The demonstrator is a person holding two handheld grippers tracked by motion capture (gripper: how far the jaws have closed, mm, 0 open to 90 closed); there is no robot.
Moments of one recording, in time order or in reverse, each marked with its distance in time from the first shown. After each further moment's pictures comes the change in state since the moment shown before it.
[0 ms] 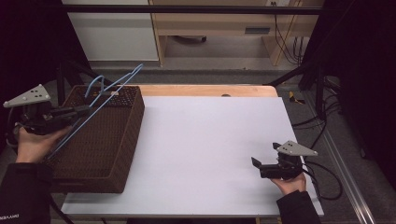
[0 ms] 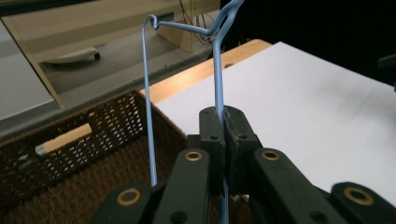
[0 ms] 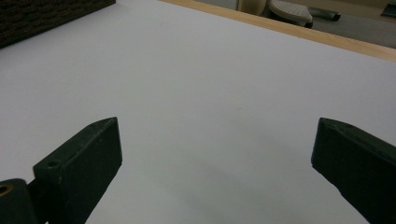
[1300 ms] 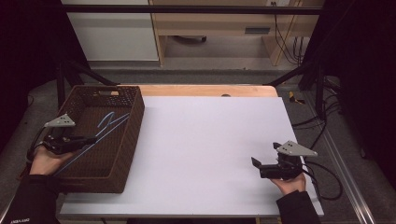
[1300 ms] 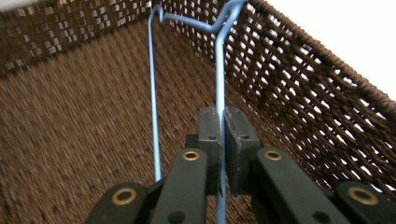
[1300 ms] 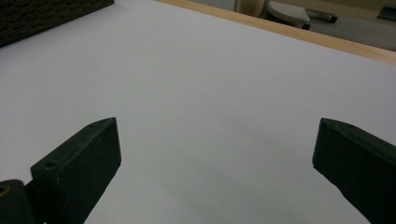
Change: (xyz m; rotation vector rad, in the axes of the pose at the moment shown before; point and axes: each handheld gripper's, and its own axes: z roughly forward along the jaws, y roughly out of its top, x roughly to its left) left arm 0.029 -0.094 0.044 0.317 0.030 -0.077; right arm 0.001 0.000 0.000 -0.004 -0.010 -0.001
